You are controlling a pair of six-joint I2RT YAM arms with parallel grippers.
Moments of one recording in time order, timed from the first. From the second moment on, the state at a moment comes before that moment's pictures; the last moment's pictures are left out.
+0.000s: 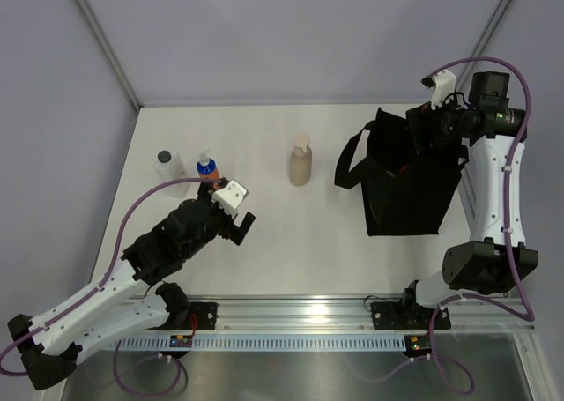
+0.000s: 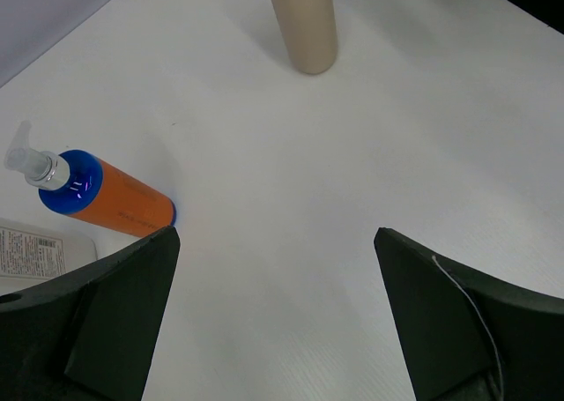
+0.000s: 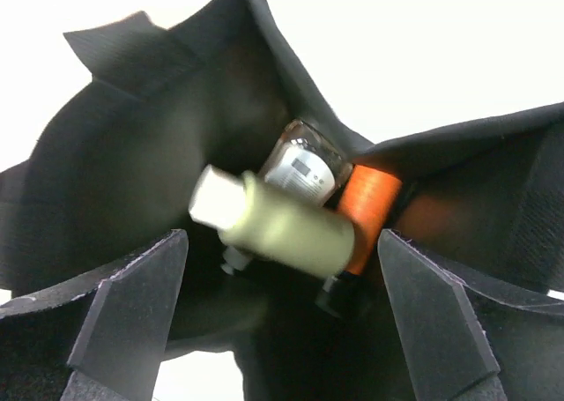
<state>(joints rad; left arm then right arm) -0.86 0.69 0.72 -0.42 -0.27 0.11 -0.19 1.52 1.77 -1.10 -0.53 -0.51</state>
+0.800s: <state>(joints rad) -0.86 0.83 0.88 -0.40 -0.29 -0.45 -0.19 1.13 1.74 -1.04 -0.83 -0.37</state>
